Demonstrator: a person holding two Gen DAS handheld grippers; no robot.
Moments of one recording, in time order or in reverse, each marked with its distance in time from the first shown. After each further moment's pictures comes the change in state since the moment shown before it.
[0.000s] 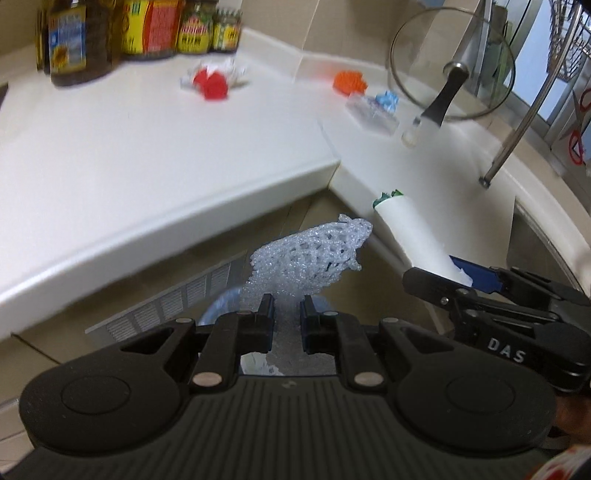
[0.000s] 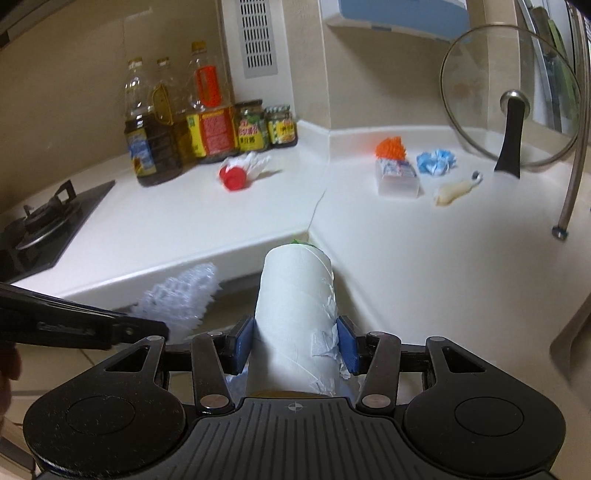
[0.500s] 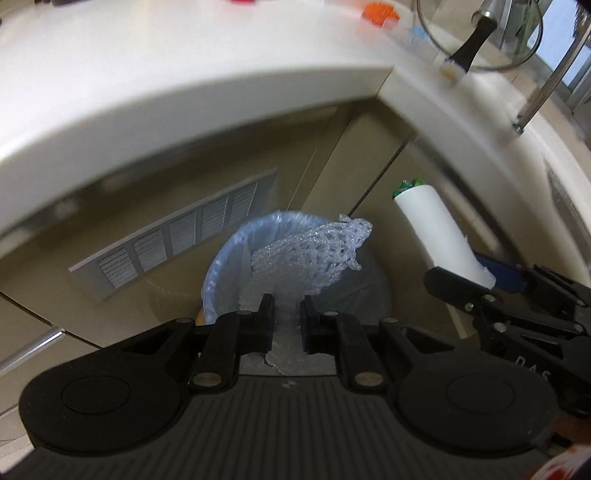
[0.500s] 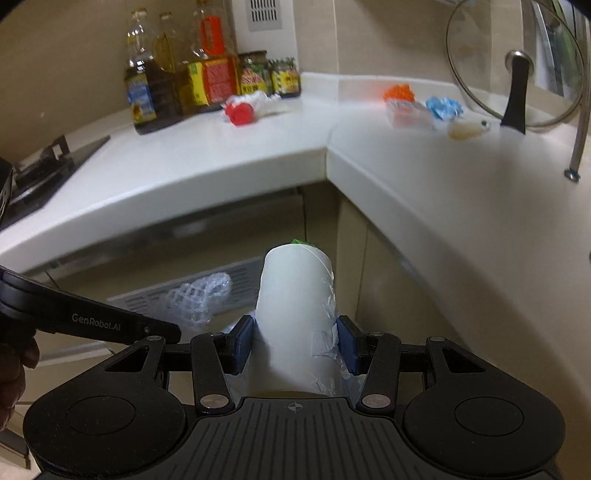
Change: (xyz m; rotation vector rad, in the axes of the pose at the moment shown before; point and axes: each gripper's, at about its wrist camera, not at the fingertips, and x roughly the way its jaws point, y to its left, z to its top) left arm 0.063 0.041 -0.046 -0.013 0.146 0.003; right arm 0.036 0.014 -0.060 -0.002 0.074 -0.044
